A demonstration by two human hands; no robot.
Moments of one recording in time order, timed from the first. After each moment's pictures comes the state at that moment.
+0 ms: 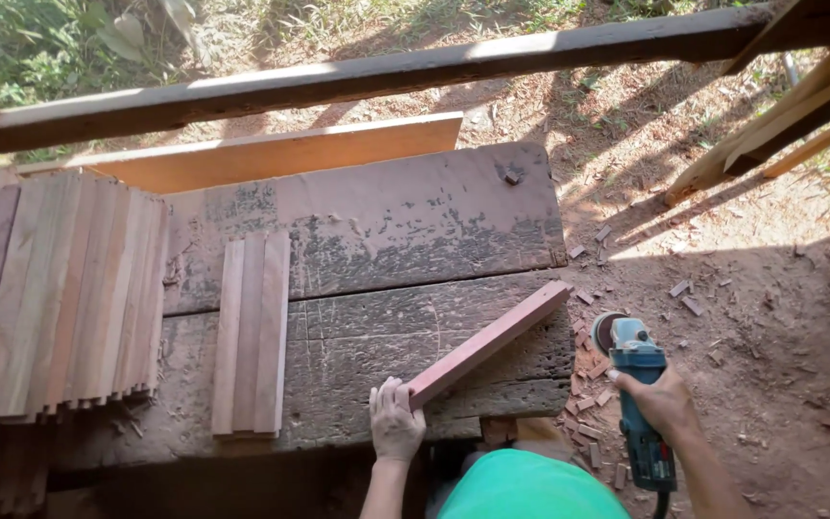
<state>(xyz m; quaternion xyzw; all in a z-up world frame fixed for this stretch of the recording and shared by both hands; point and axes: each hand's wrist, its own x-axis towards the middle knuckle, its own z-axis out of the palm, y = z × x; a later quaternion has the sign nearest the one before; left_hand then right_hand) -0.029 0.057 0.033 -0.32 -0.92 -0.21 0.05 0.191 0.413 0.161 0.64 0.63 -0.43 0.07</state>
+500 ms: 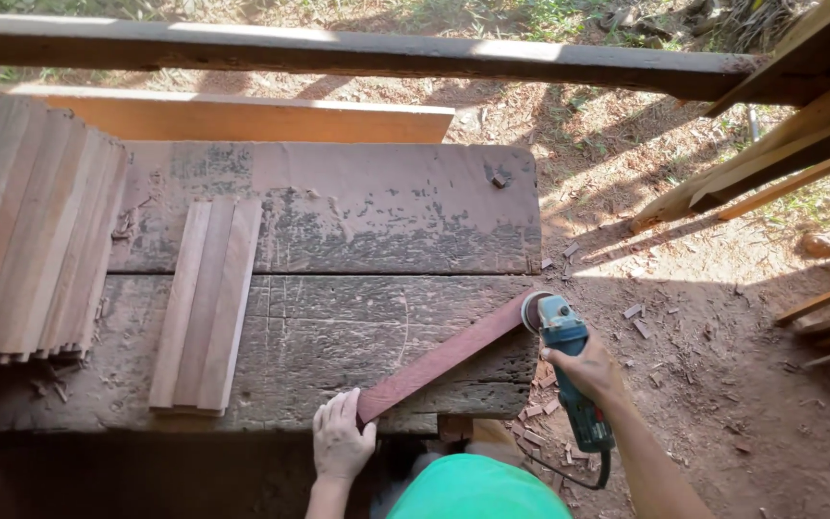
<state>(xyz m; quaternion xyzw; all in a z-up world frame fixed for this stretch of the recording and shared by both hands) -0.001 0.012 0.019 -0.27 -0.95 -0.17 -0.02 0.116 0.429 0.169 0.54 0.69 -0.48 0.12</state>
